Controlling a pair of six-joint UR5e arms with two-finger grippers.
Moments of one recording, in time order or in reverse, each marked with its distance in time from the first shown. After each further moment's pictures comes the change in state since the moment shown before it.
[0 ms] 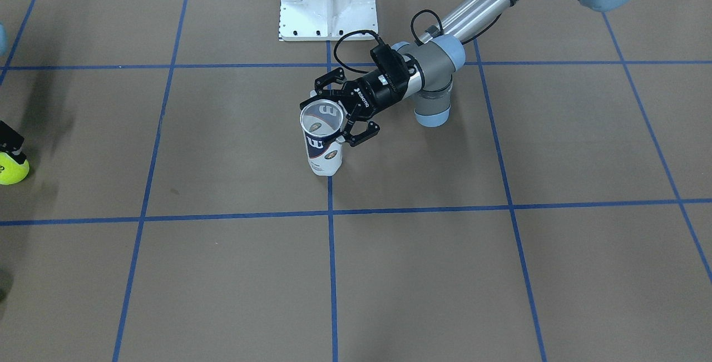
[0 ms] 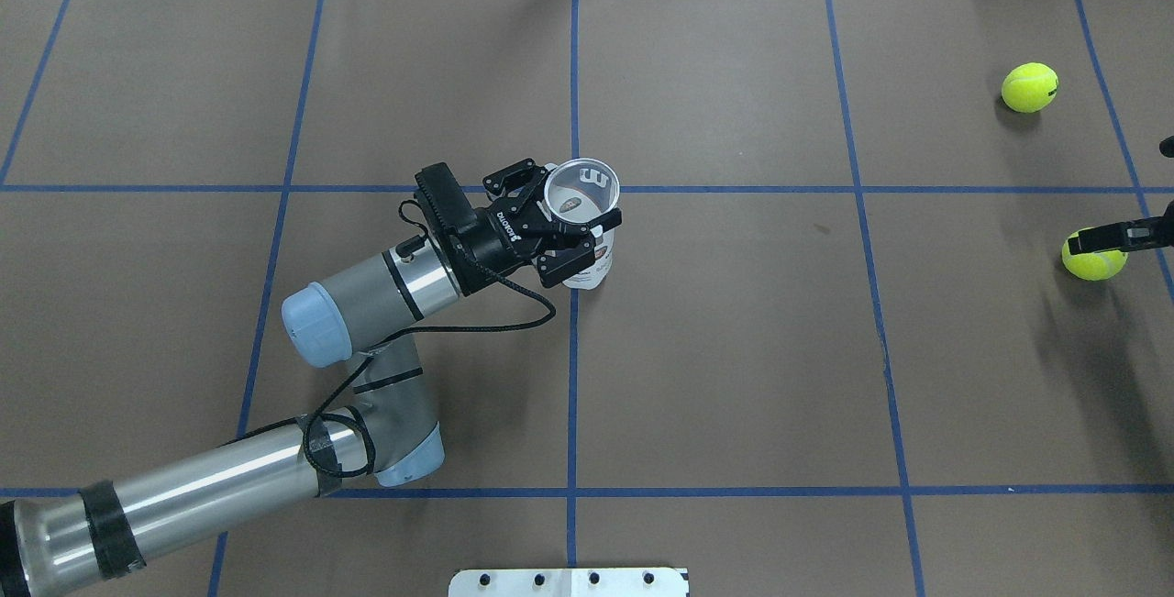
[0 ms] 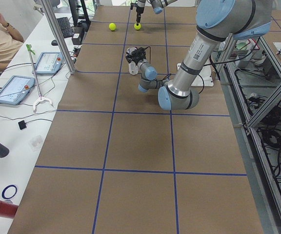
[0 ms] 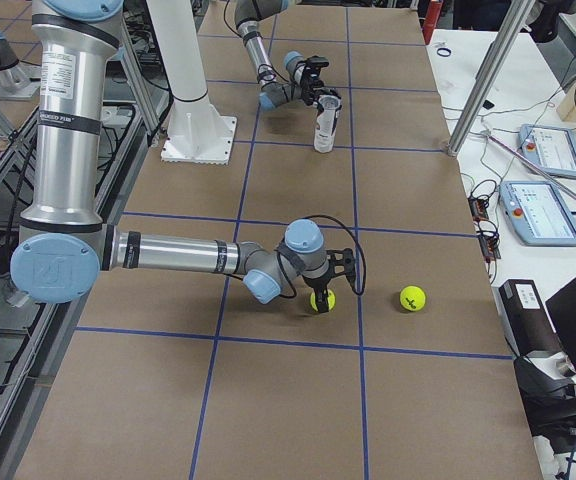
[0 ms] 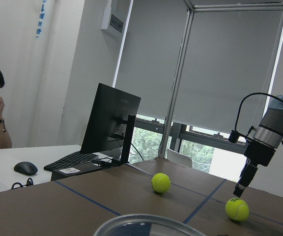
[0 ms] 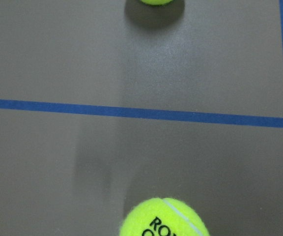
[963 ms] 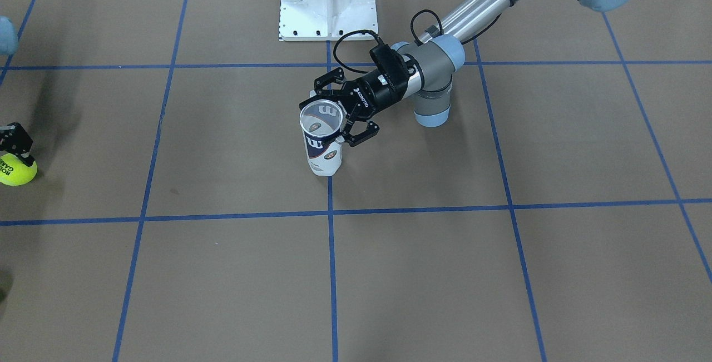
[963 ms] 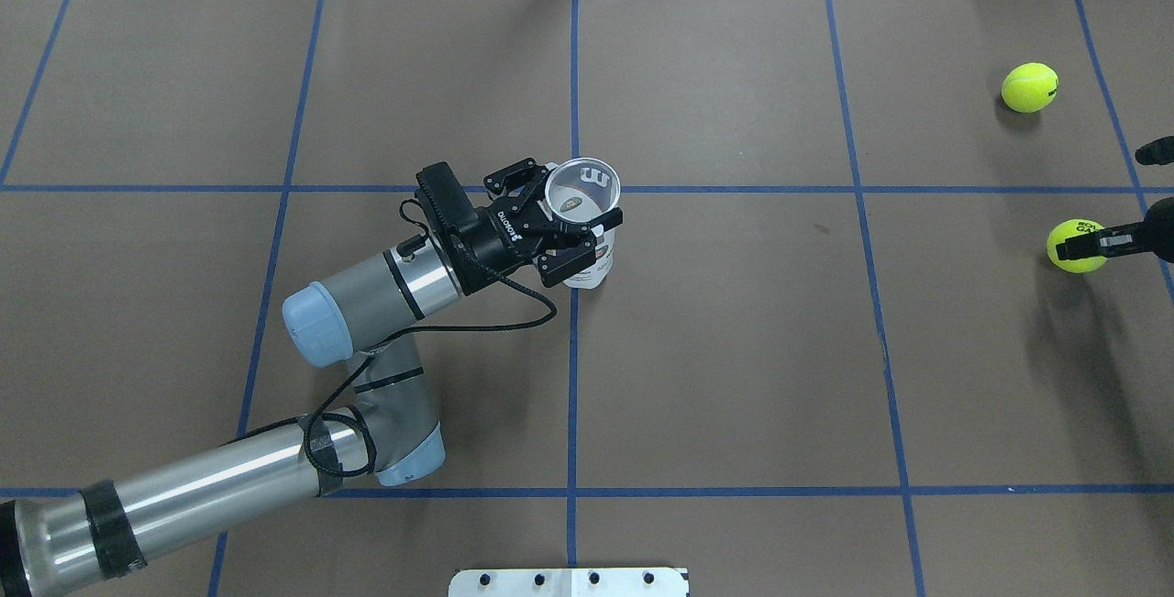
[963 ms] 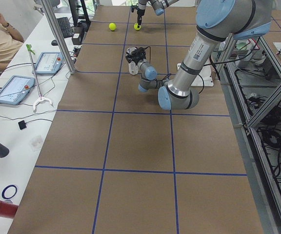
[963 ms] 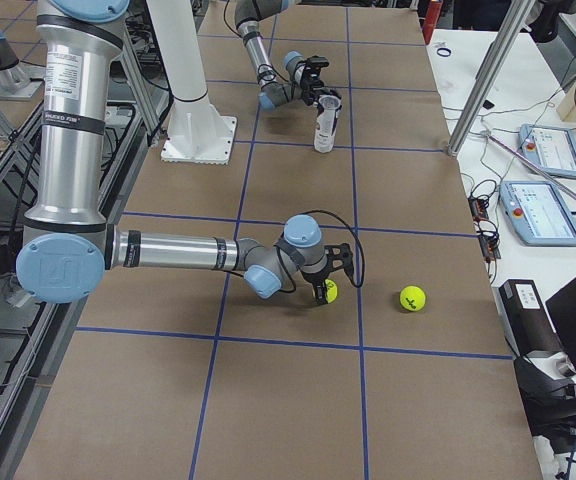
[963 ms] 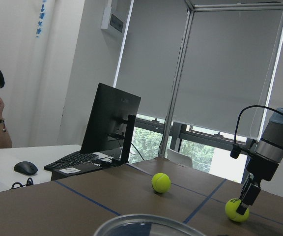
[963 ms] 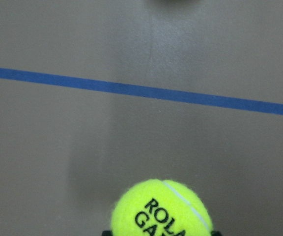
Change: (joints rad) left arm 0.000 -0.001 -0.001 0.001 0.000 0.000; right arm -0.031 0.012 0.038 -0.009 -0.020 -0.010
